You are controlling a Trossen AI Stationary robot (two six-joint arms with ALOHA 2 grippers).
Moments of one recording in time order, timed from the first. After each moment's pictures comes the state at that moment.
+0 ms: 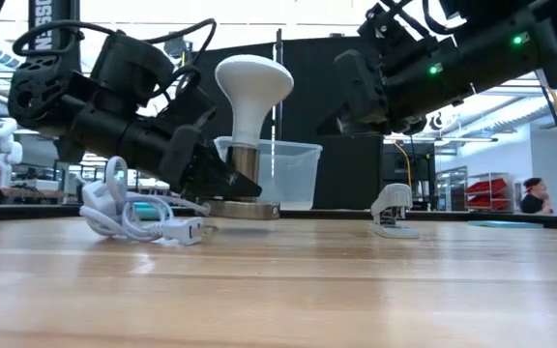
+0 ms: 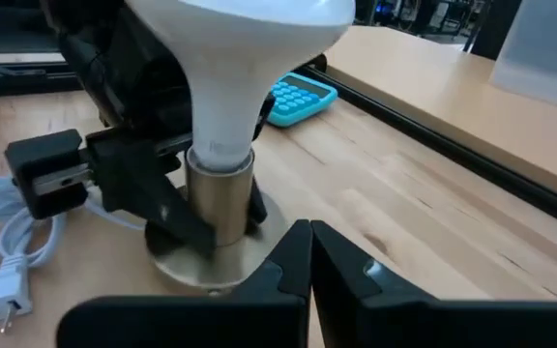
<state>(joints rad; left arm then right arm) -0.07 1.88 0.43 1.14 -0.21 -0.07 0.37 1.75 0.72 0.60 0.96 0.28</state>
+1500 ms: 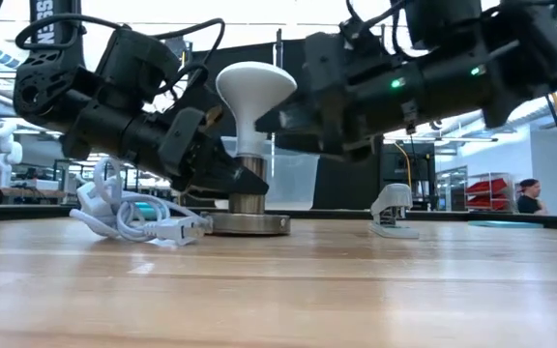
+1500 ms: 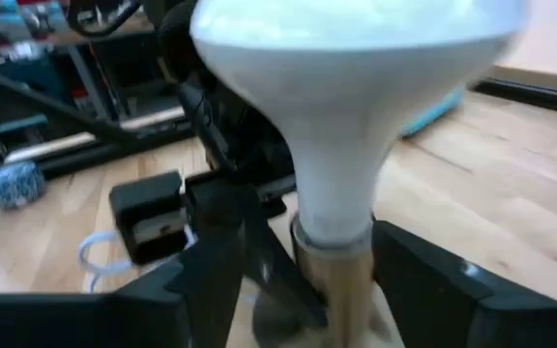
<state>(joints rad) -0.09 1.88 0.47 1.08 -0.13 -0.20 0.30 1.94 0.75 1.00 0.64 0.33</state>
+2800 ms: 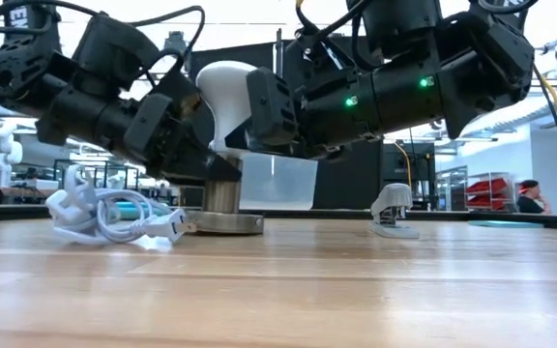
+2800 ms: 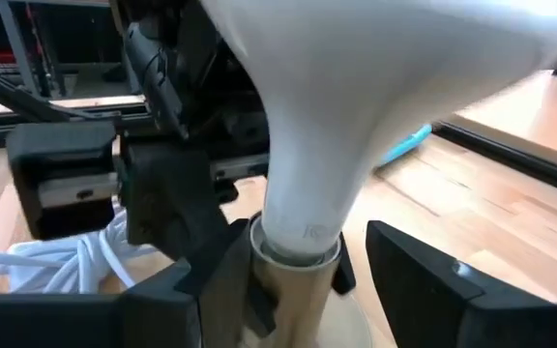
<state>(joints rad) -0.09 1.73 0.37 1.01 -0.14 -0.18 0.28 2.09 0.93 0.99 0.75 0.12</state>
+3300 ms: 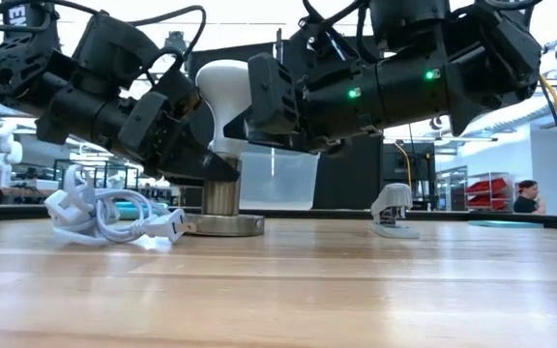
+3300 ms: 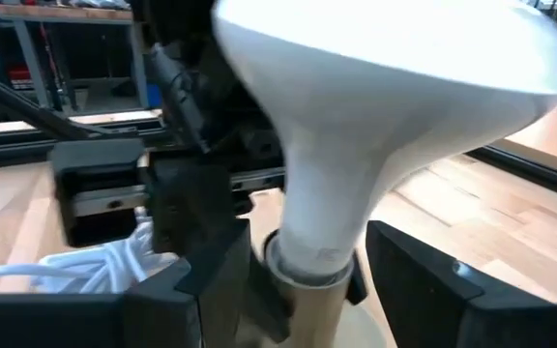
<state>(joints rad) -0.10 1.72 0.37 0.98 -0.11 -0.18 0.30 2.09 0.93 1.03 0.76 0.11</state>
